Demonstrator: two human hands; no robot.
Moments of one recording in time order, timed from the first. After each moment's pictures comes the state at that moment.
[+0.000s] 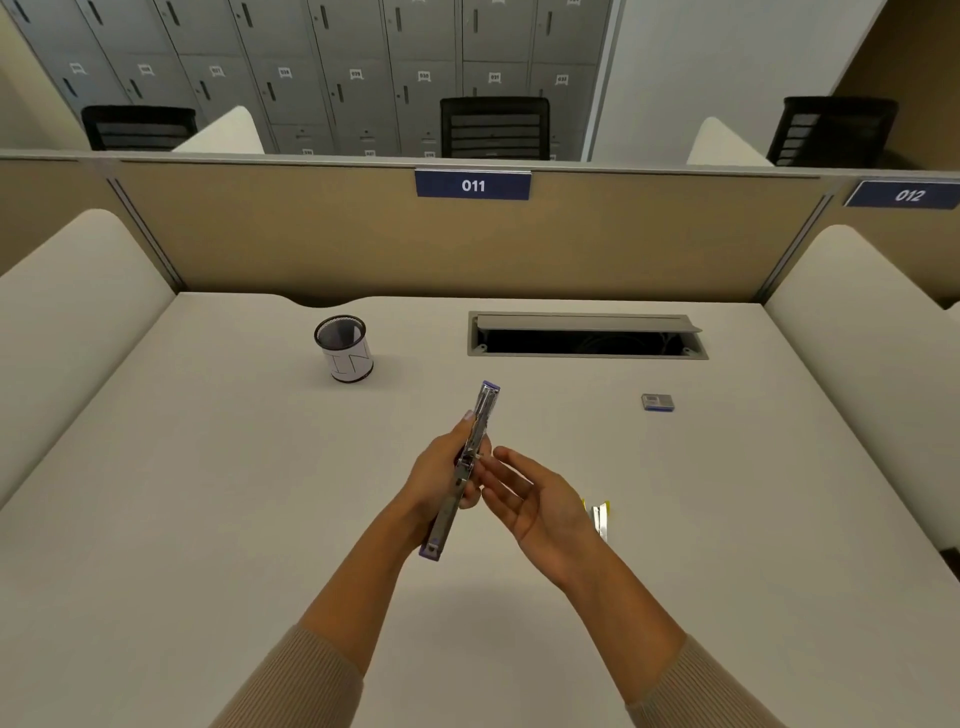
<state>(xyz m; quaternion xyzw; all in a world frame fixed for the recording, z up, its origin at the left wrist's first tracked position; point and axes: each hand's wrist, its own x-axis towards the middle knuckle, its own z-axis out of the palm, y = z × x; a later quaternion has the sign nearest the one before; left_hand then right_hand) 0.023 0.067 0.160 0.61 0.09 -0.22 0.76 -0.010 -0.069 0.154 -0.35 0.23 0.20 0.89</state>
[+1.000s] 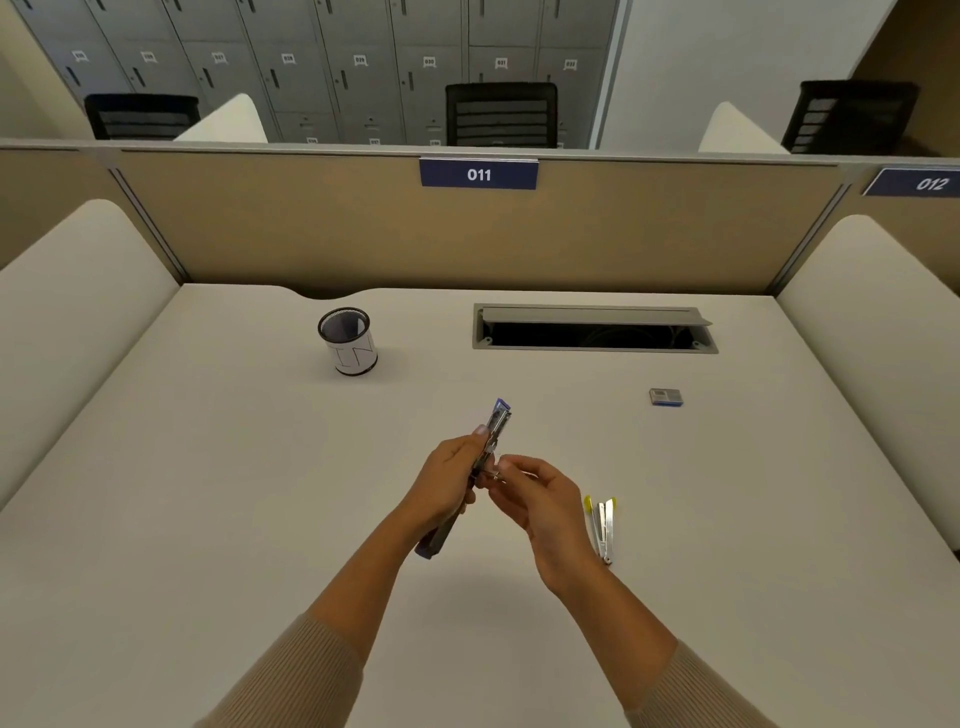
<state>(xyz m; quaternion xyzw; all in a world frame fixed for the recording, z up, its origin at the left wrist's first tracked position) 0.026 0.070 0.136 0.78 0.01 -0.14 0.61 -0.012 -0.061 0.132 -0.52 0.20 0.09 0.83</state>
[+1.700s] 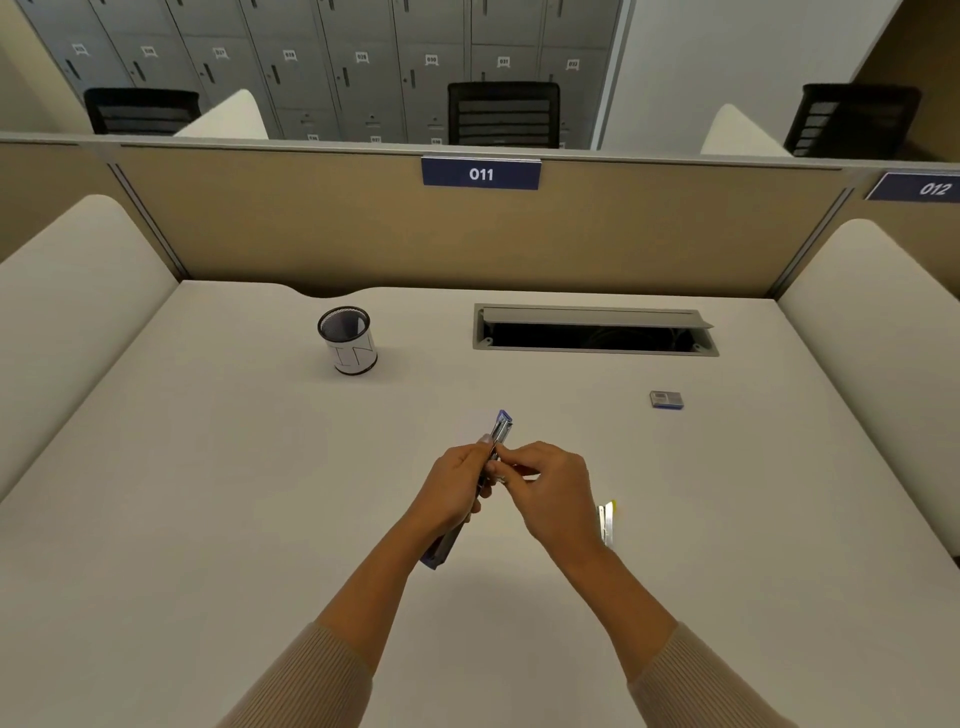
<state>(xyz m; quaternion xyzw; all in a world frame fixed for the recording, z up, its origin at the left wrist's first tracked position) 0.023 0.061 0.132 0.77 0.05 -0.15 0.62 0.004 -0.074 0.134 -0.87 -0.05 -0.11 0.48</state>
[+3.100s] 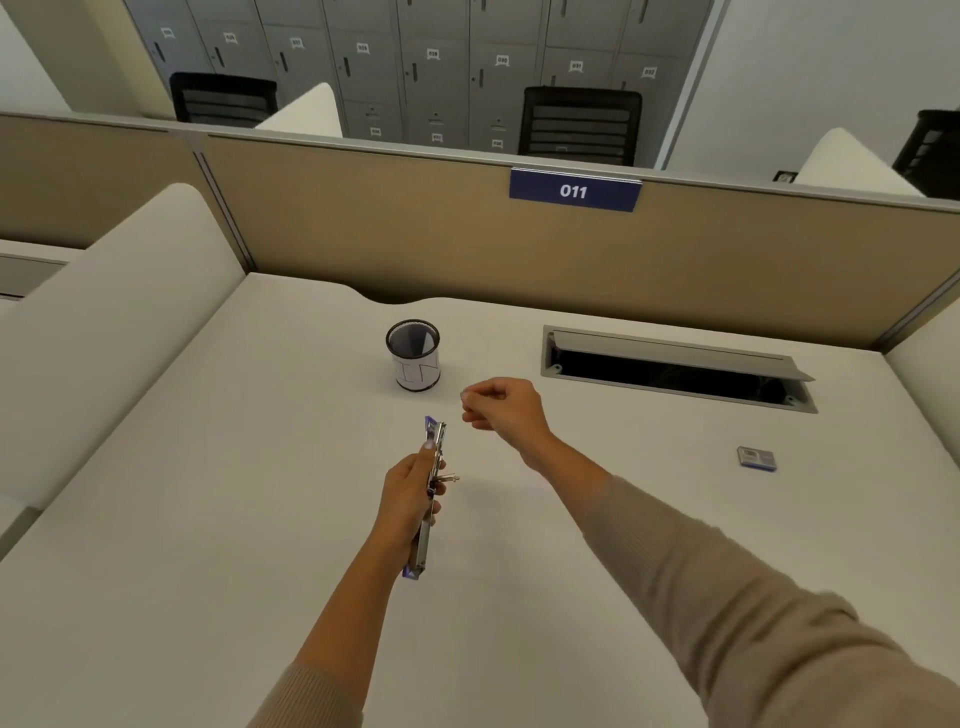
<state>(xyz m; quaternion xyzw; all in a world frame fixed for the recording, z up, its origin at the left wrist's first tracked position) 0.070 0.180 0.101 0.67 0.29 -0.04 0.68 0.174 0.055 0.126 -0.76 0.02 0.14 0.63</state>
